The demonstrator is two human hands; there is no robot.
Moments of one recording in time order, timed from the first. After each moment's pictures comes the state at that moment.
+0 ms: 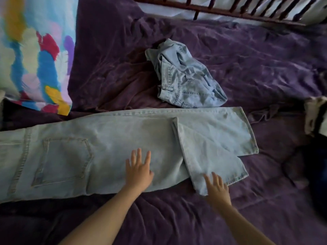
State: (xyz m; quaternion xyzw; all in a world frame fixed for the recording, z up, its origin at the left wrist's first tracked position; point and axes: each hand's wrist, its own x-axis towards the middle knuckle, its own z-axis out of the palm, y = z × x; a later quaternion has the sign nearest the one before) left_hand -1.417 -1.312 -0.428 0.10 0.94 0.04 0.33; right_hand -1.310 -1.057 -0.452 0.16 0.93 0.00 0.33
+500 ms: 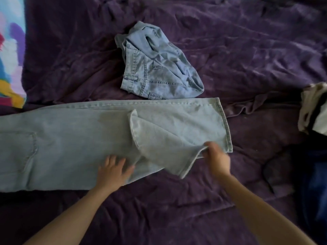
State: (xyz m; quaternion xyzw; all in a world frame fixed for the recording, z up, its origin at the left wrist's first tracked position) left_hand -1.394 -1.203 -0.450 -0.01 0.95 0.03 0.33; right_hand -1.381 -0.882 -0.440 0.12 0.97 -0.21 -0.01
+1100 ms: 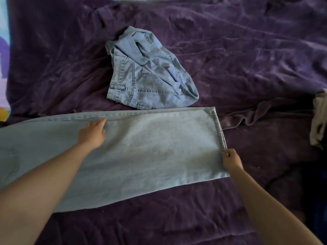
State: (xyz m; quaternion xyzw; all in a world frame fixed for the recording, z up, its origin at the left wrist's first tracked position) left_hand -1.562 -1.192 -0.460 -0.05 0.97 -0.01 0.25; right_hand -1.435 -0.776 -0.513 0.42 0.81 -0.37 0.18
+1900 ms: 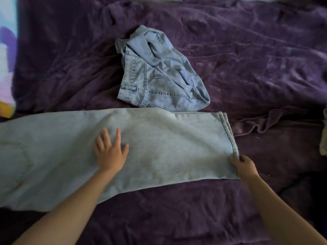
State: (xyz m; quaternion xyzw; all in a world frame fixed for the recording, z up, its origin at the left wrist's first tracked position) left_hand -1.499 -1.176 -0.492 -0.09 0.98 0.09 0.15; right_hand -1.436 -0.774 -0.510 0.42 0.80 -0.41 0.14
